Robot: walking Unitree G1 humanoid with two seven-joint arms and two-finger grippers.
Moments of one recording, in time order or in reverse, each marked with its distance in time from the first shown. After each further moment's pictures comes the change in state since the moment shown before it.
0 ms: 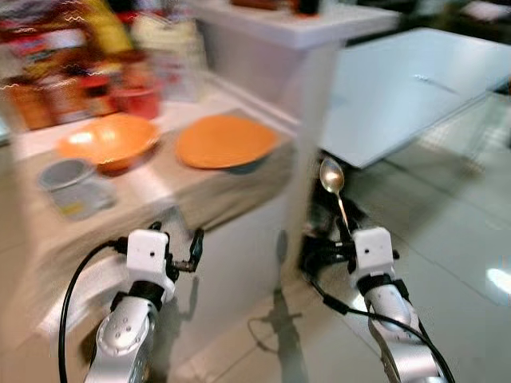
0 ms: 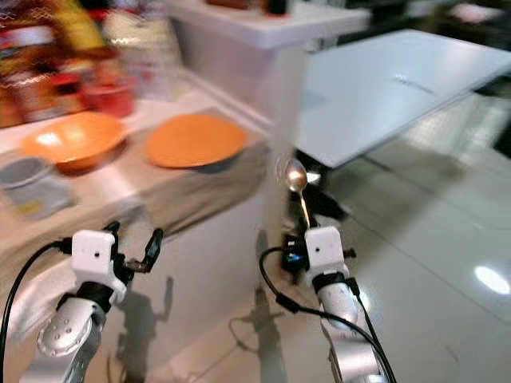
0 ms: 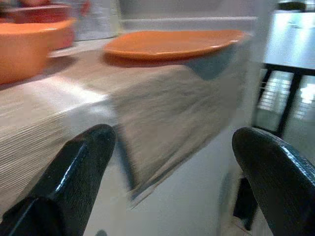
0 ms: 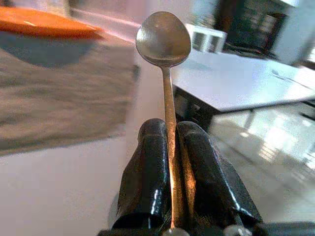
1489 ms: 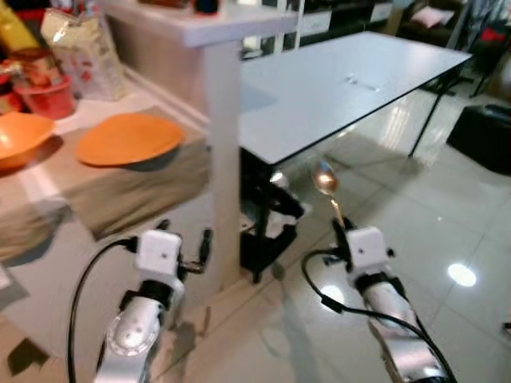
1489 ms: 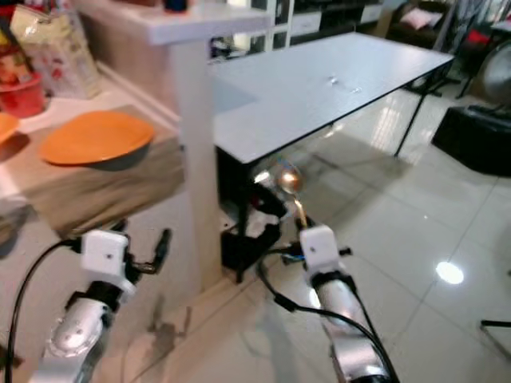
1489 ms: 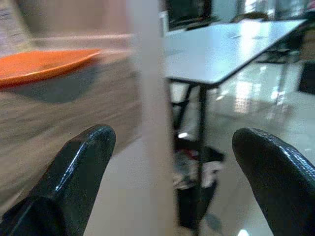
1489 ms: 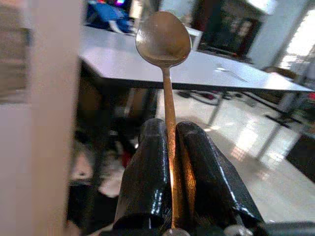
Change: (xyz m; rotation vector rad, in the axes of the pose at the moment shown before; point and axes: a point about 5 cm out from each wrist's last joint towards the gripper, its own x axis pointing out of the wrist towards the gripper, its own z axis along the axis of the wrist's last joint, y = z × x) left arm 0.002 -0.012 0.004 0.052 -0.029 -0.032; right arm 0.006 0.000 -0.007 -0.042 0.002 0.023
